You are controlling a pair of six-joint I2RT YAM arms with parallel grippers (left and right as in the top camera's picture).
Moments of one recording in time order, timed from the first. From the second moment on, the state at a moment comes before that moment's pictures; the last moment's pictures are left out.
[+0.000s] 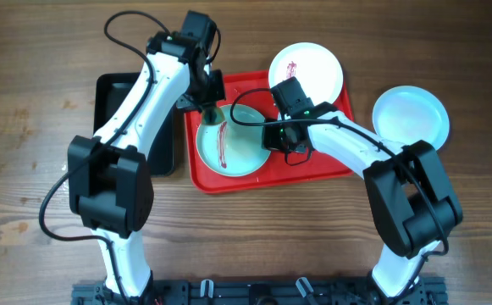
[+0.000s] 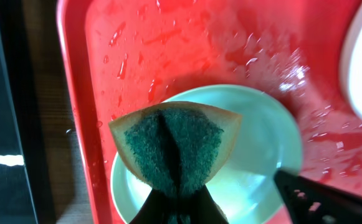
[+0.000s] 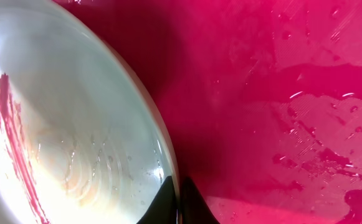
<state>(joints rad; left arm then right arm) -0.32 2.04 1.75 -1.10 0.10 -0.45 0.48 1.93 1.16 -0.48 -0.20 0.60</state>
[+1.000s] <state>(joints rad) -0.40 2.03 1.37 -0.81 0.16 -0.22 0.45 1.93 1.16 -0.48 -0.23 0.60</state>
